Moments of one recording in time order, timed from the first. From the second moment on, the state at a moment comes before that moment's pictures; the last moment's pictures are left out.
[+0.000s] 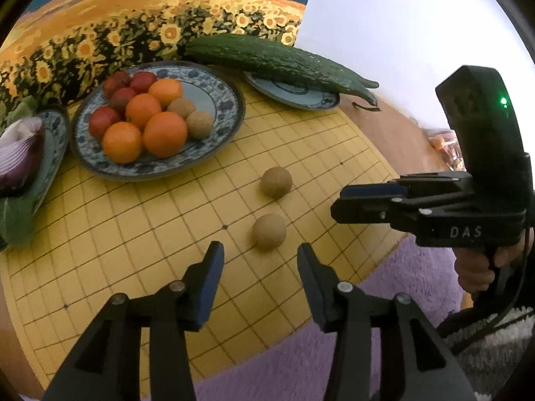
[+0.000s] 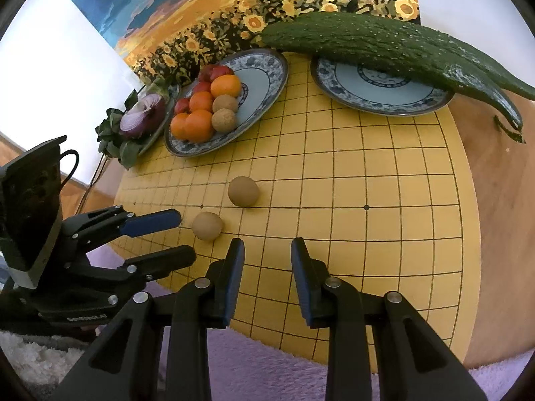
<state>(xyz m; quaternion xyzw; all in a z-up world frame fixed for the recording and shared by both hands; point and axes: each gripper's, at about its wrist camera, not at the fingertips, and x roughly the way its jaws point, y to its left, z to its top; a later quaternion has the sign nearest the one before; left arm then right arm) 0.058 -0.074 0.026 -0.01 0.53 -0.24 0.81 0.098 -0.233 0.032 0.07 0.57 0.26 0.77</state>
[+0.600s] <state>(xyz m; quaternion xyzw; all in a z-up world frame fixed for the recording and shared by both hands) 0.069 -0.076 0.017 -0.04 0.53 -0.25 0.81 0.115 -0.213 0.035 0.04 0.54 0.27 0.79</state>
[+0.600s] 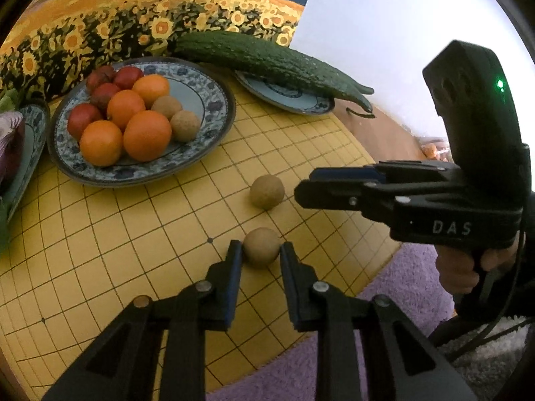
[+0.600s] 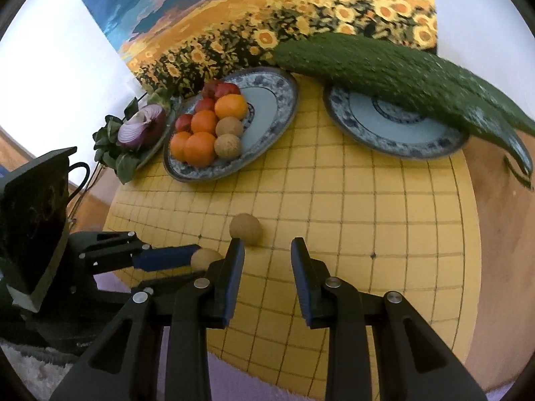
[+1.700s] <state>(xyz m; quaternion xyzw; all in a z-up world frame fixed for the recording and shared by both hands) 0.059 -0.052 0.021 -0.07 0.54 -0.17 0.82 0.082 -0.160 0.026 -0.11 0.50 0.30 0.80</state>
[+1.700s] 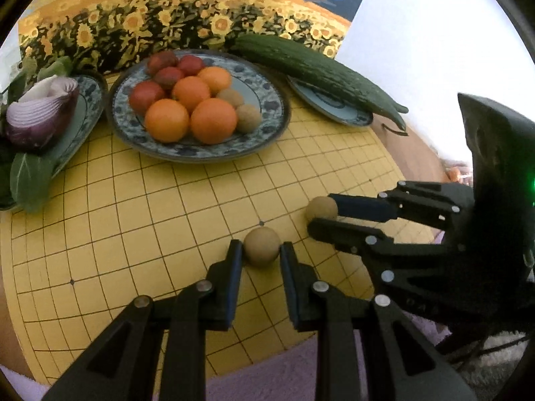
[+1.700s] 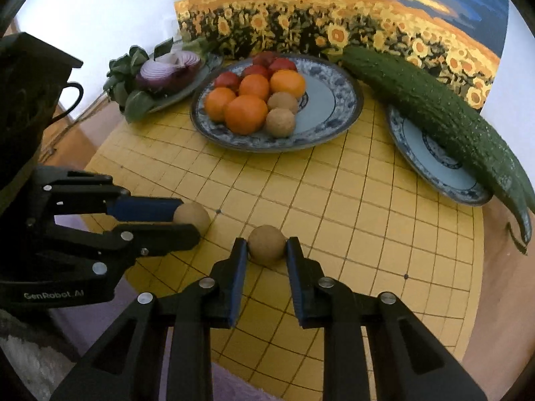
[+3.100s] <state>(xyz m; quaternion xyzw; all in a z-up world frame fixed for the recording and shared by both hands) 0.015 0.006 0.133 -0.09 0.49 -0.05 0.87 0.027 -0.178 0.164 -0.13 0.35 0.28 0.88</state>
